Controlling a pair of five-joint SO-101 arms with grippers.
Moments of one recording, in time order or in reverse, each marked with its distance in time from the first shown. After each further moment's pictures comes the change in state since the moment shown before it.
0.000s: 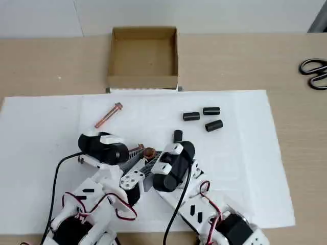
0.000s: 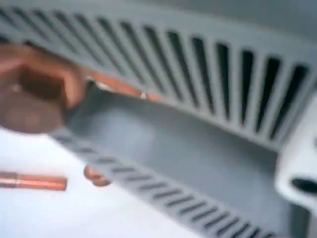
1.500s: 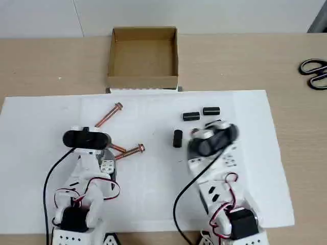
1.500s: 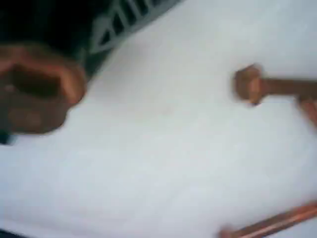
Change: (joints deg) left arm -29.8 0.0 16.0 -2.0 -15.9; right arm 30.4 0.0 1.6 4.2 -5.5
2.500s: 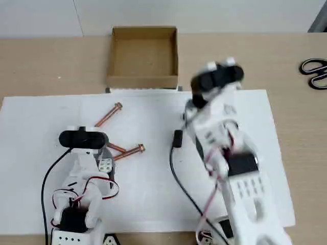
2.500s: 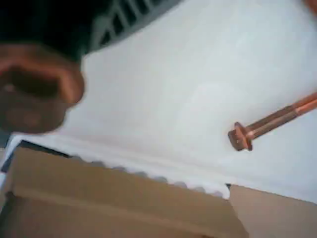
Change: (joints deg) left arm -0.4 0.0 0.2 -0.7 0.0; right arm -0.2 58.0 -41.2 -10.5 -2.8
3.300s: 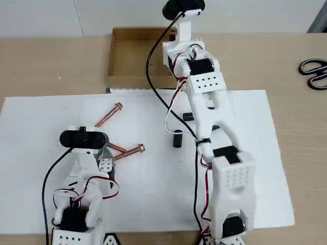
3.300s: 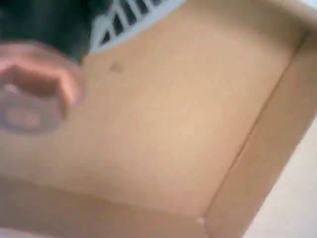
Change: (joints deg) left arm 0.0 0.0 0.0 0.0 0.0; right arm 0.0 80.3 -80.0 -0.6 0.0
